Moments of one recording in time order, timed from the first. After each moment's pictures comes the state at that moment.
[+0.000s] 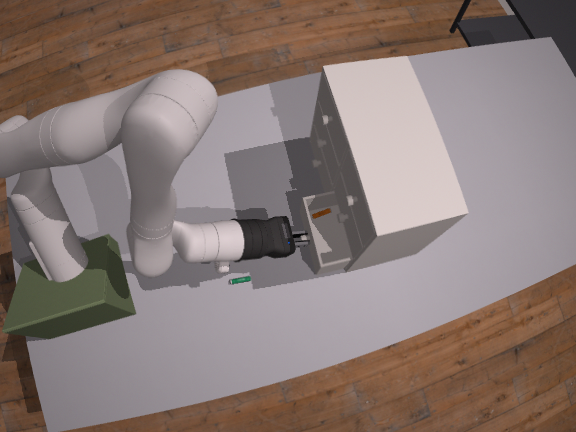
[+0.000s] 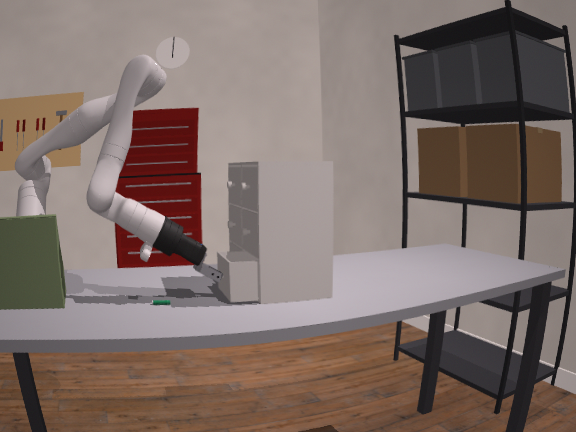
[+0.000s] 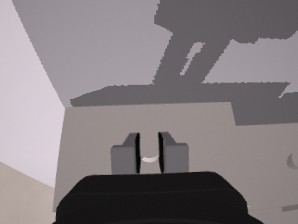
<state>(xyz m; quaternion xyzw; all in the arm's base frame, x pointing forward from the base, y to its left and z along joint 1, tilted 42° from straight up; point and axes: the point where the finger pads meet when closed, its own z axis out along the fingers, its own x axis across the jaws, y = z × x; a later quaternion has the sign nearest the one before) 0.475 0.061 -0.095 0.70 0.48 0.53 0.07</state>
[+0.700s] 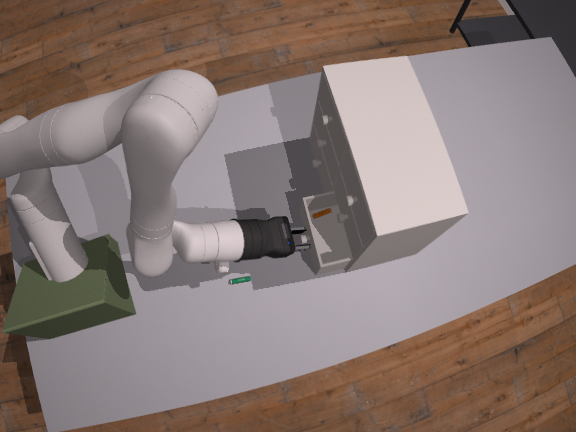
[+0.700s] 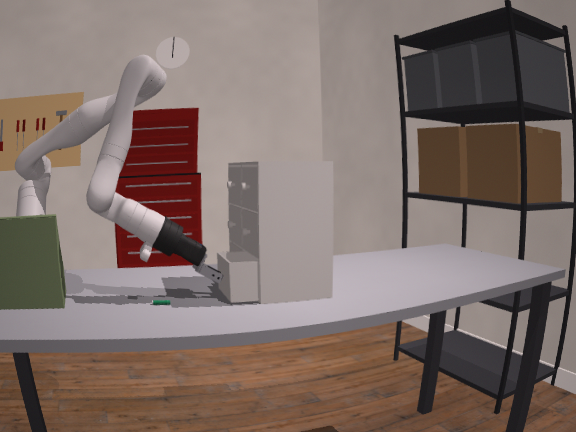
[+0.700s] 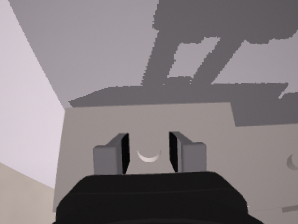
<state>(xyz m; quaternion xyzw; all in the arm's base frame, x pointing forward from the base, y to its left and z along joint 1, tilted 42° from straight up) 0.474 0.061 -0.096 0.70 0.48 0.53 0.07</state>
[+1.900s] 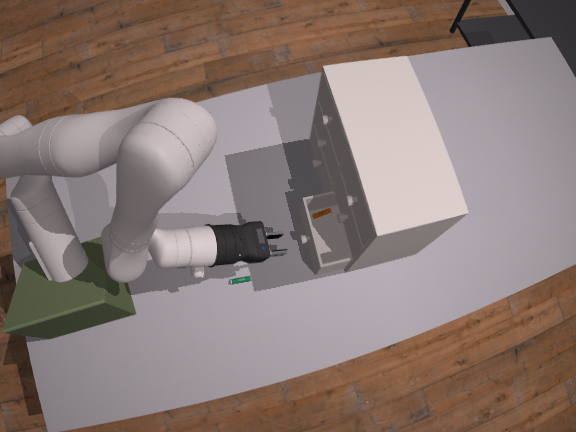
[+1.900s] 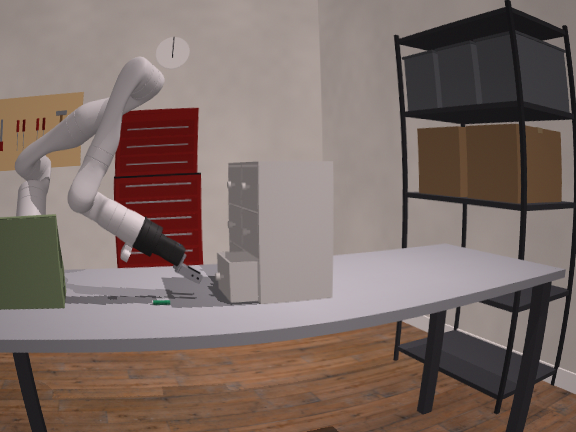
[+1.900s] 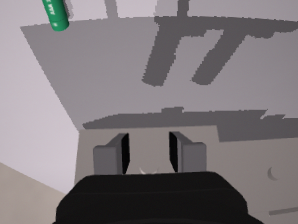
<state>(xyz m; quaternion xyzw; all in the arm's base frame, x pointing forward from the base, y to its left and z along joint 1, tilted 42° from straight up) 0.426 0.057 -0.091 0.70 0.48 0.53 0.07</state>
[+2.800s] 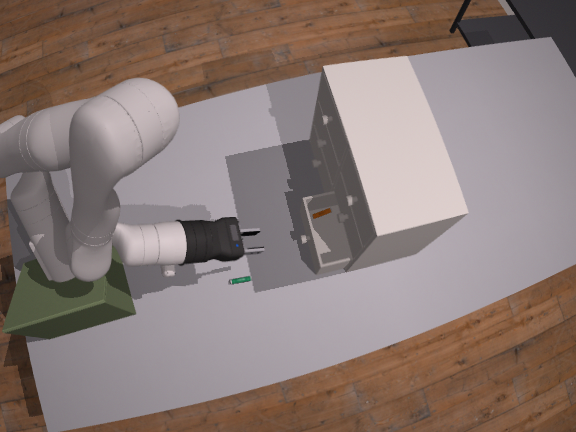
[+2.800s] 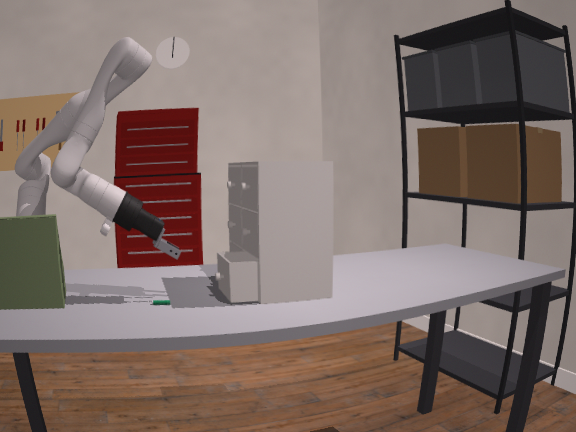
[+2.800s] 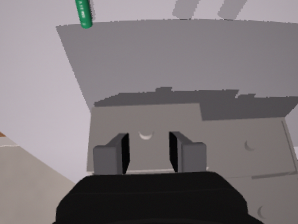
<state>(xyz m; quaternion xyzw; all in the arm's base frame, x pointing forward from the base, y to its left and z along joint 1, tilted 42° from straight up) 0.385 0.015 -0.044 0.70 0.48 0.53 0.07</state>
